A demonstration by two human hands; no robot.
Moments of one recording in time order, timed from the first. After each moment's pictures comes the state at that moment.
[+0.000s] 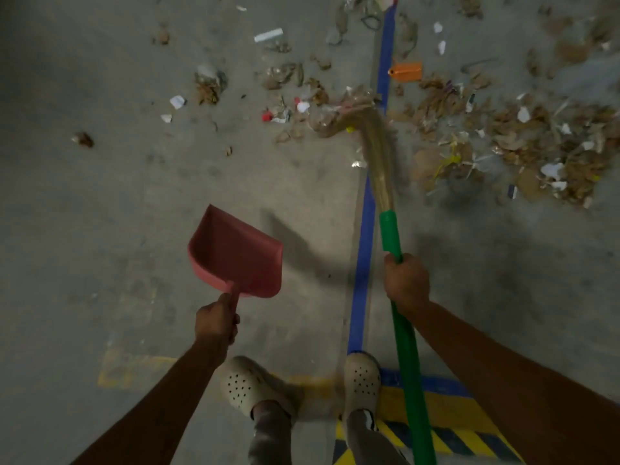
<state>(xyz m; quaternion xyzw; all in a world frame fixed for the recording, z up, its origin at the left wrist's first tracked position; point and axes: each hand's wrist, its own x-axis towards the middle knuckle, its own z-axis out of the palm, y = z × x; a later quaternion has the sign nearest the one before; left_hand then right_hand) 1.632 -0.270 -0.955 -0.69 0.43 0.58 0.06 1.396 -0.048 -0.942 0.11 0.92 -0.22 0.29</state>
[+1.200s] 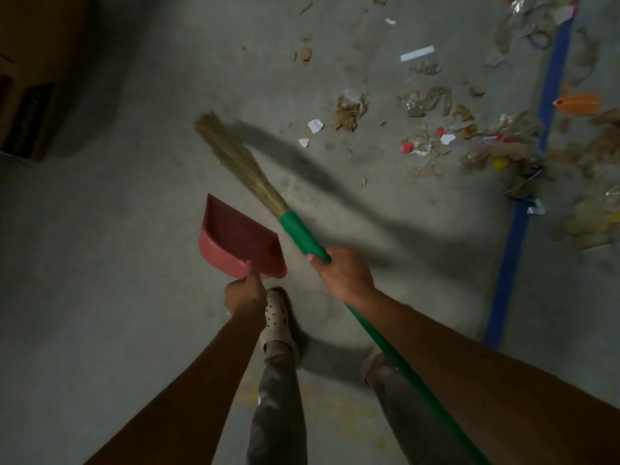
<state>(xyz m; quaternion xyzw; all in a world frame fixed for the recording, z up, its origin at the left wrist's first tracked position) 1.673 -0.625 -0.955 -0.79 0.41 0.45 -0.01 1.524 -0.528 -0.939 -0.18 0.85 -0.19 0.45</state>
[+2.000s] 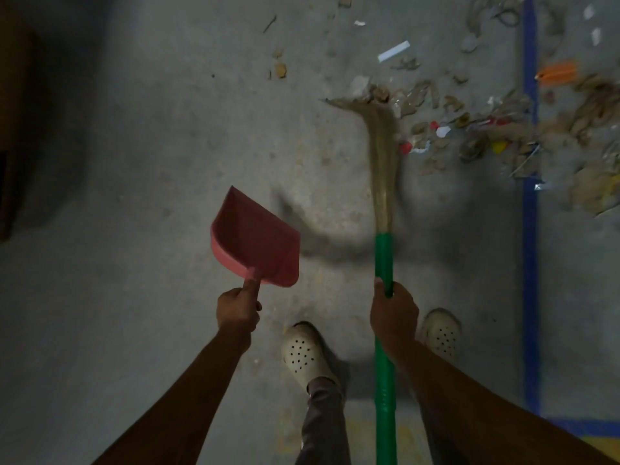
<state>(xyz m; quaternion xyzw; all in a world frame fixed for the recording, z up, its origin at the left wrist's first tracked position) 1.681 -0.765 -0.995 -0.68 0.50 0.53 0.07 1.568 -0.548 -1.003 0.19 0.90 -0.28 0.28</state>
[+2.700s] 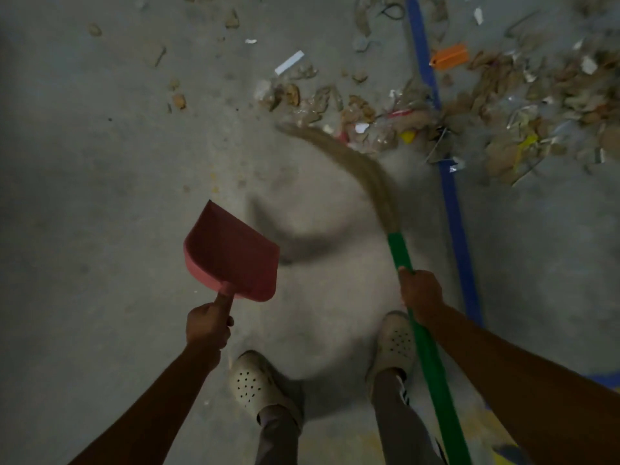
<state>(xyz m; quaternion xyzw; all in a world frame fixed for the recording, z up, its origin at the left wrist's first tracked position) 1.575 -0.674 -1.002 -0.63 0.57 0.51 0.14 1.414 -0.344 -1.043 0.28 0.86 -0.25 0.34</state>
